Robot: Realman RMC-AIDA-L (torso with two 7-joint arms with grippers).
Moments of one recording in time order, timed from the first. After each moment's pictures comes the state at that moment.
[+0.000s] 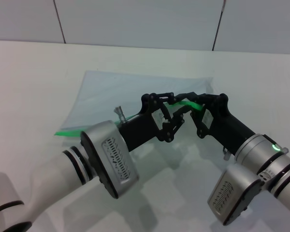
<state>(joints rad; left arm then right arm) -0.71 -2.05 0.12 -0.37 1.85 1.14 0.63 0.53 2.04 -2.77 -0.52 0.99 -0.89 -1.24</state>
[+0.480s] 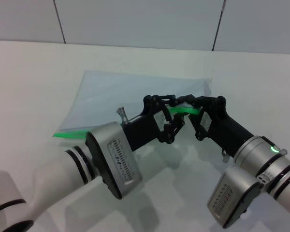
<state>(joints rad) -0.72 -2.05 0.12 -0.38 1.84 1.11 0.65 0.53 2.04 -2.79 -0.52 0.99 -0.89 -1.24</state>
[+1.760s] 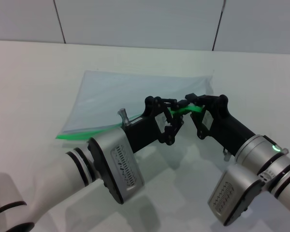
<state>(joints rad) -0.71 -2.05 0.12 -0.39 1.84 1.11 0.71 0.53 2.04 -2.78 -0.52 0.99 -0.89 -1.23</state>
